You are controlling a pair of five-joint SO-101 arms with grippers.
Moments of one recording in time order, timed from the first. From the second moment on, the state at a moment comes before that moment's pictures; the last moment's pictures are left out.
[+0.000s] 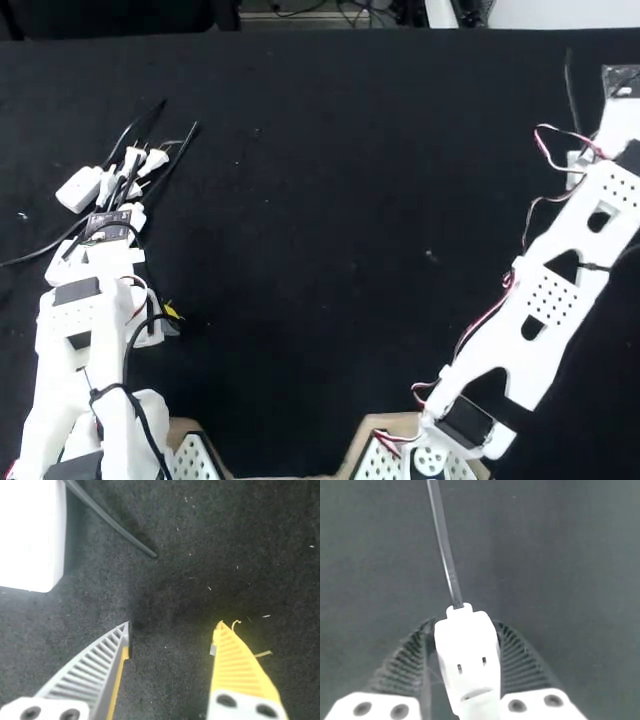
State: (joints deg) left arm -22.5 -37.8 66.3 59.3 -11.9; right arm 37.6 72.1 -91.6 85.5 30.3
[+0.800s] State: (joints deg) left arm -22.5 -37.8 66.3 59.3 -11.9; right arm 38.3 79.5 -91.6 80.7 30.3
